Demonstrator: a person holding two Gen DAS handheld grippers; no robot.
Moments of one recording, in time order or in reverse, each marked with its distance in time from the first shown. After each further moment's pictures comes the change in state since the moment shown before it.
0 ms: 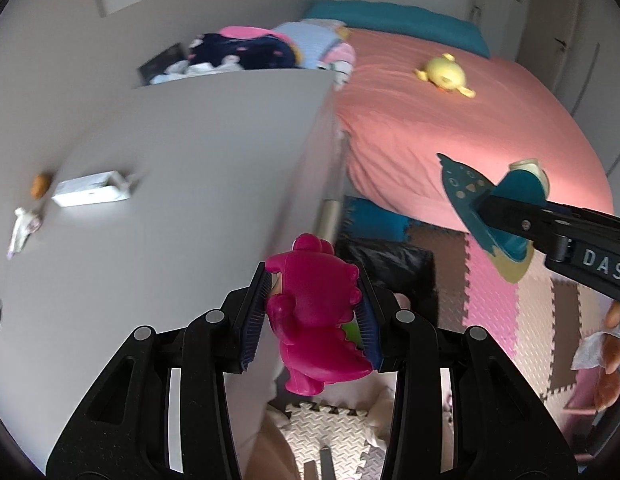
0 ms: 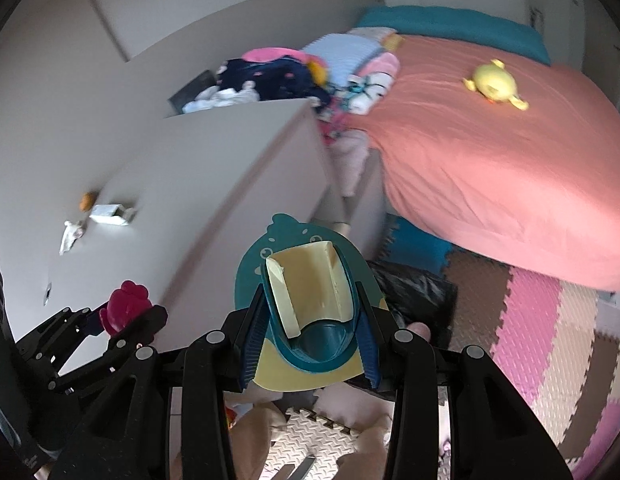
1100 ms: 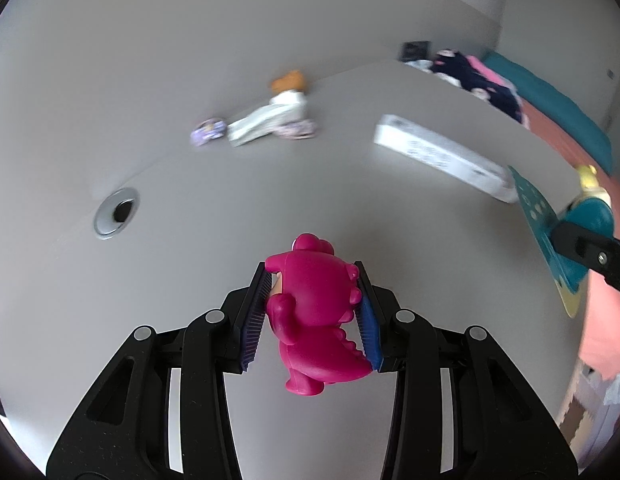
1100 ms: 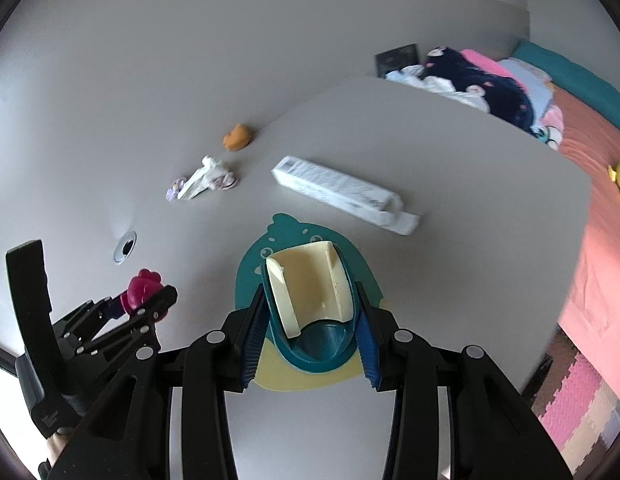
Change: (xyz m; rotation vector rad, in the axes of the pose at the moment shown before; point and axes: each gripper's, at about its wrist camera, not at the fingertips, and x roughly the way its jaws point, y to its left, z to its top) left arm -0.052 0.308 -0.090 -0.467 -0.034 0.265; right arm 0.055 0.310 0.005 -0.348 0.059 0.234
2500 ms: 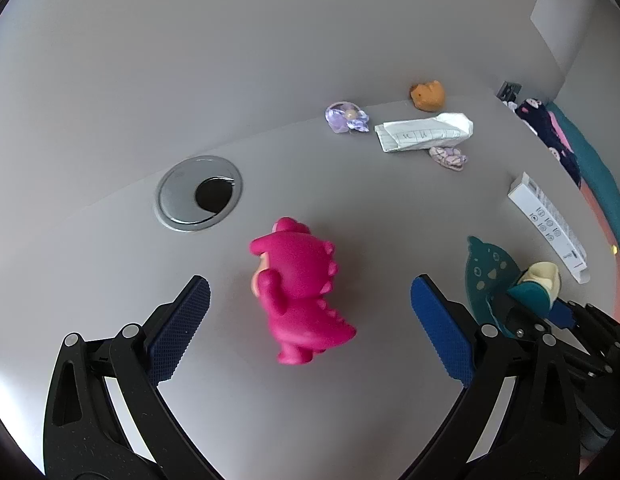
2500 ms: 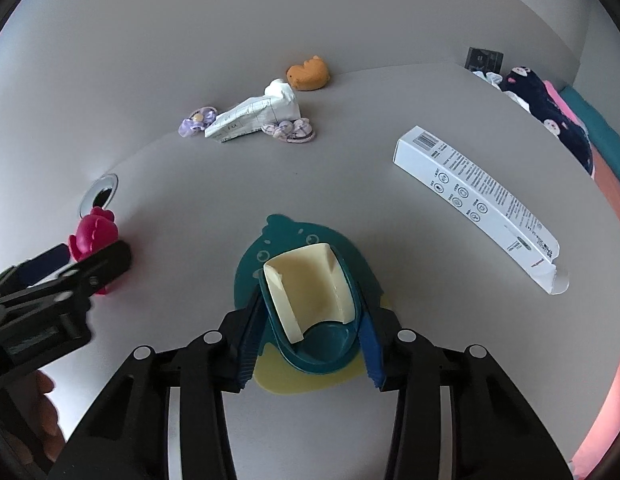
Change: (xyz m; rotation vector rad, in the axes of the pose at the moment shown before) left arm 0.047 0.123 0.012 -0.279 0.061 0.054; right arm 0.138 0.116 0.009 -0.240 0.134 -0.076
